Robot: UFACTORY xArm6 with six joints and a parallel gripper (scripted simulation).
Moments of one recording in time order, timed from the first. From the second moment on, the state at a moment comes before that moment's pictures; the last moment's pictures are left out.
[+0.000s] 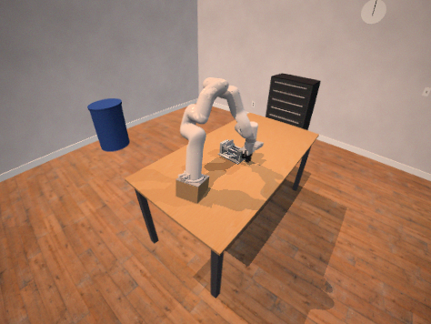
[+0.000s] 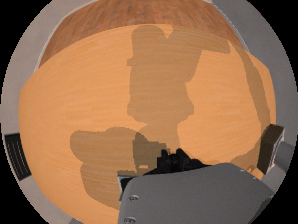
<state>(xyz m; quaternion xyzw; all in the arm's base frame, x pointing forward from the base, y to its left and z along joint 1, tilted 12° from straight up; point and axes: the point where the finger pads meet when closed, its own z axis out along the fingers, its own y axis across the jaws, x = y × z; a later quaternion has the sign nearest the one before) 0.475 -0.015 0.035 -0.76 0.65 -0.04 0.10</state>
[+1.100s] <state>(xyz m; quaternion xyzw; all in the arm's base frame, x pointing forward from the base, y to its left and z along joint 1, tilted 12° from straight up) 0.466 -0.017 0.038 -0.76 0.65 -0.04 0.10</state>
